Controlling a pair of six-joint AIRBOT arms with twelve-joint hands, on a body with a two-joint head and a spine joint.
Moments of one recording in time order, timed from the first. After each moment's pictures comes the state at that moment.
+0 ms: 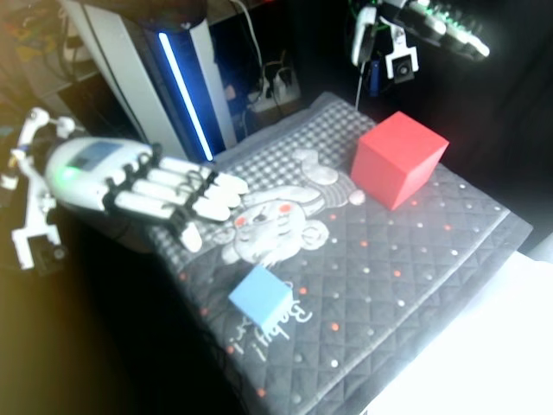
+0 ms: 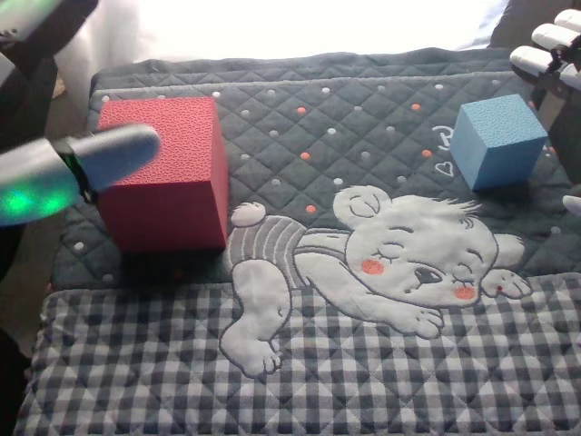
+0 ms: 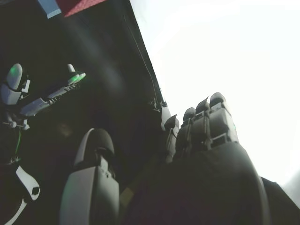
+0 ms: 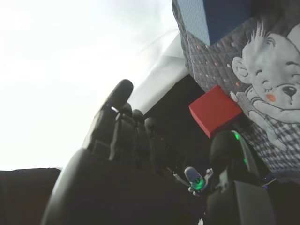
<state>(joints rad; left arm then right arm) 1.02 -0.81 0.94 -0.23 -1.30 0.96 -0.86 -0.66 0.83 0.09 1.02 -1.21</state>
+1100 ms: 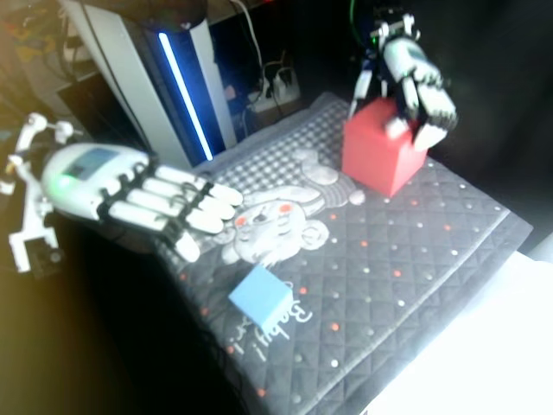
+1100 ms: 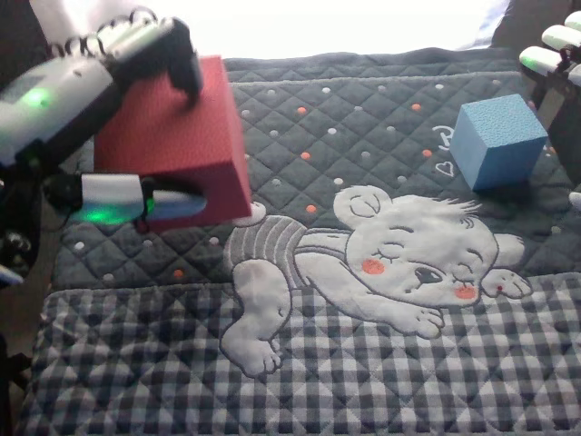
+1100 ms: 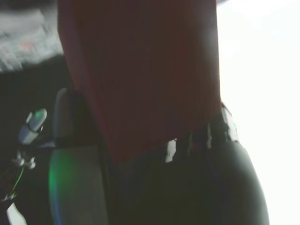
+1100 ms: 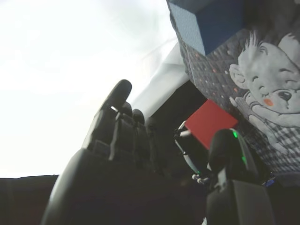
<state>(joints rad) 0.85 -0.93 1.04 -0.15 -1.04 0.93 -0.89 -0.67 0.83 0.12 1.04 -1.21</state>
